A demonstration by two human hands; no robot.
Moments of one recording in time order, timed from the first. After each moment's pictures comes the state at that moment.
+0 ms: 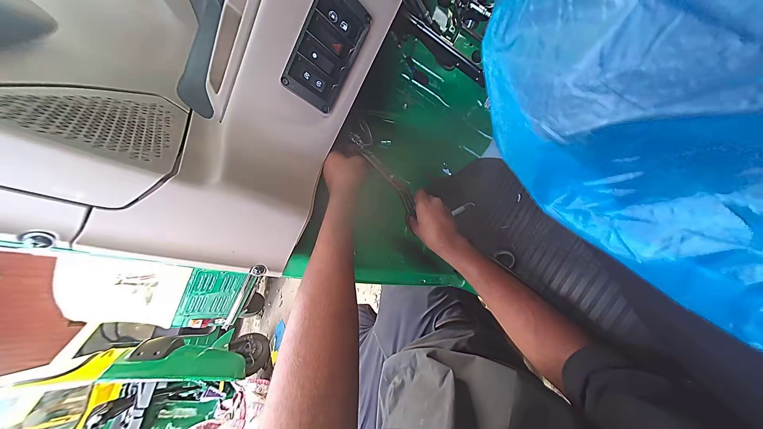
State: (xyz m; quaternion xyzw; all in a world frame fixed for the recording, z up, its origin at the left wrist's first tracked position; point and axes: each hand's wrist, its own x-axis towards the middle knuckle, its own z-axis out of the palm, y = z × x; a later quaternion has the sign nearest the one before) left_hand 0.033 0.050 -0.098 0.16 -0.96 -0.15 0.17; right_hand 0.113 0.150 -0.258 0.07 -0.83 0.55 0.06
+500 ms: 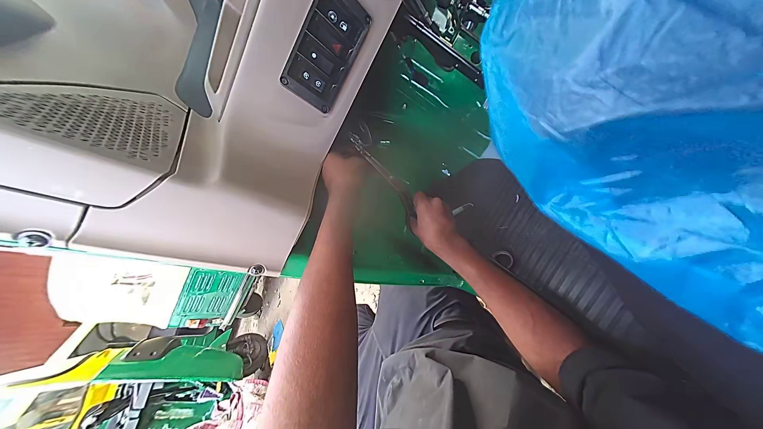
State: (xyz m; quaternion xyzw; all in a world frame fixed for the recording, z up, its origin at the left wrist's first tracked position) left_hand 0.037 0.048 -0.100 0.15 -0.96 -0.16 0.17; right_hand 0.115 0.153 -0.256 0.06 -0.85 0.53 0.05
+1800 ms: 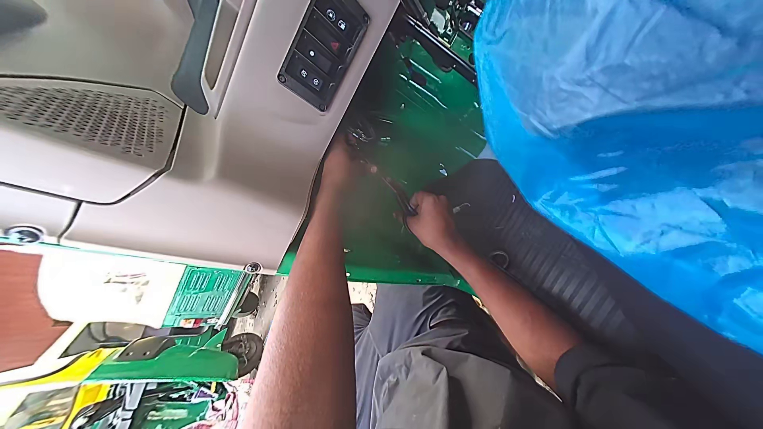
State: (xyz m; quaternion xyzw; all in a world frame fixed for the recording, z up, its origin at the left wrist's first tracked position) left_hand 0.027 0.042 -0.085 0.02 -1.00 -0.04 0.07; right_hand 0.119 0.163 -0.256 0.04 -0.76 0.64 0.07
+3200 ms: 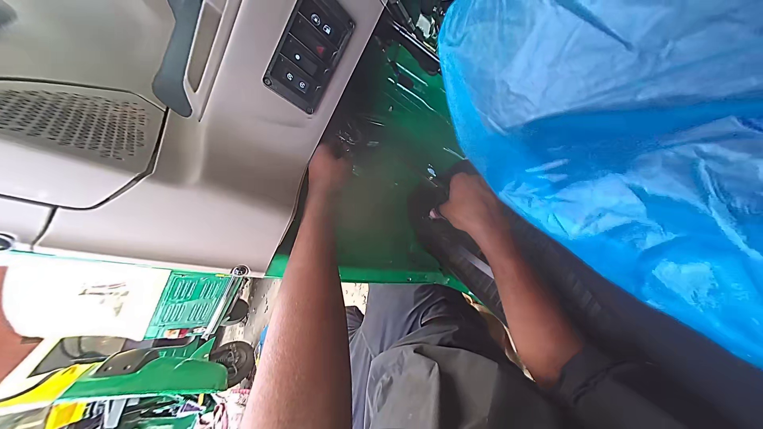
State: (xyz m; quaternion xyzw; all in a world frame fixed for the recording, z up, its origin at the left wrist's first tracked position) left_hand 0.032 0.048 -0.083 0.03 -0.99 -0.08 0.10; right_hand 0.094 0.248 -0.270 -0.01 -0.90 0.43 -0.05
